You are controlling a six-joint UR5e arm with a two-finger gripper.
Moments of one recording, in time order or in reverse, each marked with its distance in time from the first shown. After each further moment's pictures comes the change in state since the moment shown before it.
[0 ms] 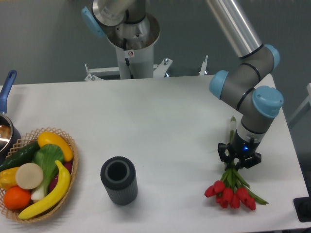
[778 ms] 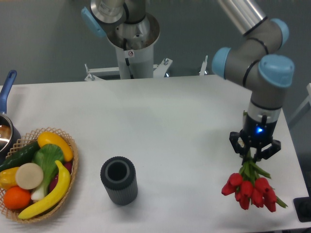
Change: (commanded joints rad) arm 0.023 0.184 0.071 0.000 -0.135 -0.009
